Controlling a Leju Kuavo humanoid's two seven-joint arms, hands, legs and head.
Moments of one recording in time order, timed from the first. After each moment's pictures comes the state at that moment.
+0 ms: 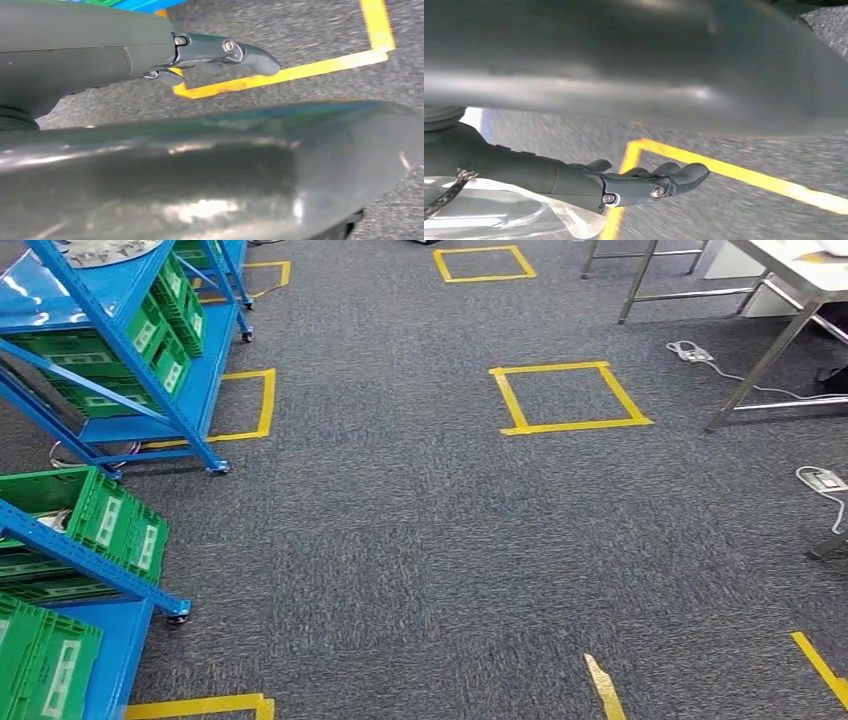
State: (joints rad) left arm 0.60 0.40 -0.58 -1.44 0.36 0.70 0.26; right arm 0.36 -0.18 0.40 -1.01 0.07 -0.31 0.29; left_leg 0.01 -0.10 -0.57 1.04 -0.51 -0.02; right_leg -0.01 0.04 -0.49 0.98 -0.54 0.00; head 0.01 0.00
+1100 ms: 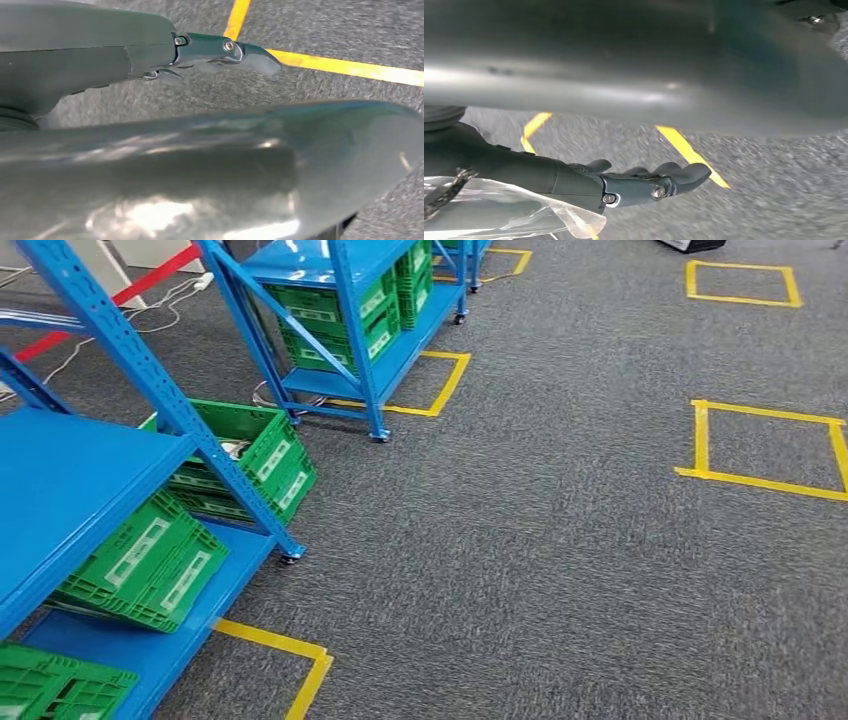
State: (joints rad) left arm 0.51 0.43 -0.67 -1.36 0.56 0.70 0.16; right arm 0.12 -0.42 1.14 -1.00 -0.39 -0.65 0.29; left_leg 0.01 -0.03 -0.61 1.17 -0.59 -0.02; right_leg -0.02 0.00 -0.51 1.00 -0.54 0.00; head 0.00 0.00
